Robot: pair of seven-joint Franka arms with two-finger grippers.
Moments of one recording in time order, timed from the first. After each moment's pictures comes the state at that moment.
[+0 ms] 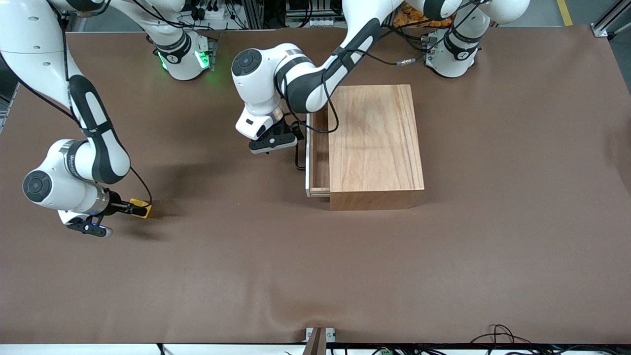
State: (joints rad) left arm -1.10 0.89 0.13 -1.00 0.03 1.90 -1.20; right arm -0.14 0.56 -0.01 -1.88 0.02 2.34 0.09
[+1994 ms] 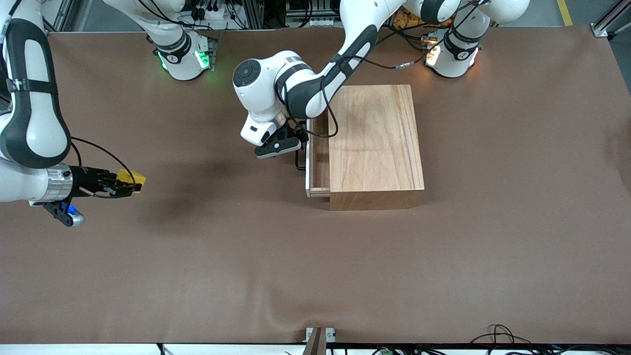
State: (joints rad) left arm -1.11 0.93 0.16 -1.00 0.02 1.85 -1.21; right arm -0.12 0.39 0.00 -1.67 0.33 1.73 0.30
